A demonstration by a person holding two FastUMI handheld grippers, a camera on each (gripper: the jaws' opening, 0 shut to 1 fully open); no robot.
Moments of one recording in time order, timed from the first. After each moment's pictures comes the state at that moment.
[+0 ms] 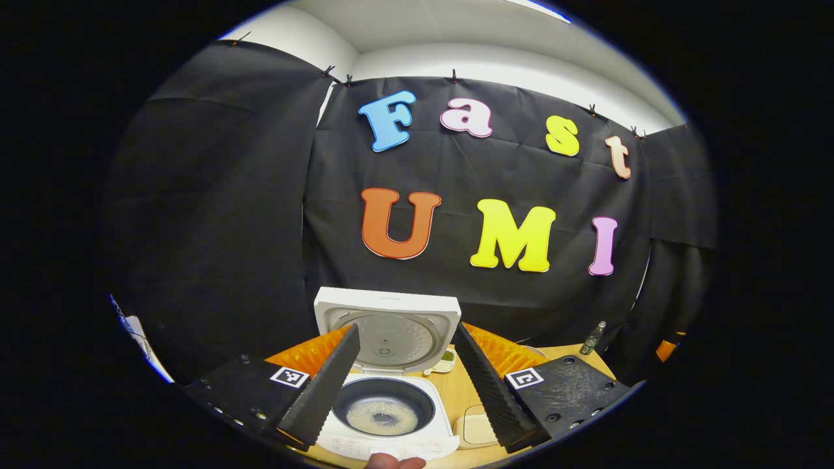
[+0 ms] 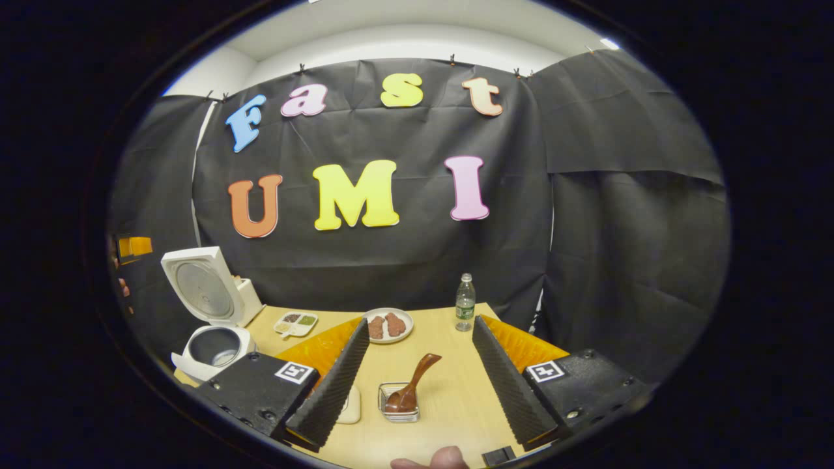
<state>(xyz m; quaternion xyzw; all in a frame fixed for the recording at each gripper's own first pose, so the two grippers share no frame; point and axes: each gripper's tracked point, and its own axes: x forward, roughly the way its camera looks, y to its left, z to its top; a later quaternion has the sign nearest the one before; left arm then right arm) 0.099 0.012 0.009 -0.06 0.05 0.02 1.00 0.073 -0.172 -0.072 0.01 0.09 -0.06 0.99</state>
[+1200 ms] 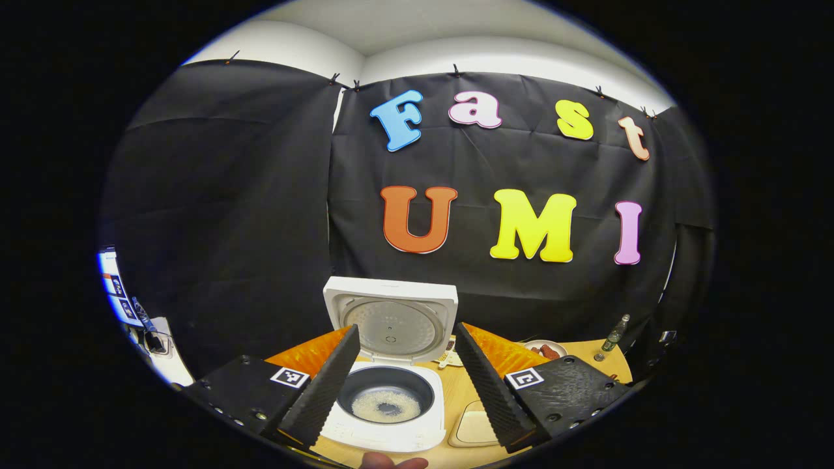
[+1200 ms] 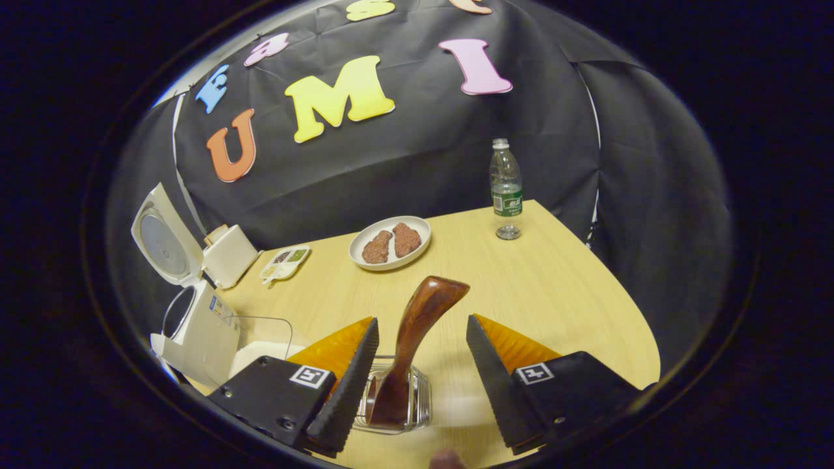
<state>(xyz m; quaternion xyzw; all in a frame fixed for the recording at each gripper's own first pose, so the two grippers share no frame) 0.083 -0.021 0.003 -0.03 0.07 0.11 0.99 0.227 -0.192 -0.305 0.09 0.26 0.02 0.96</state>
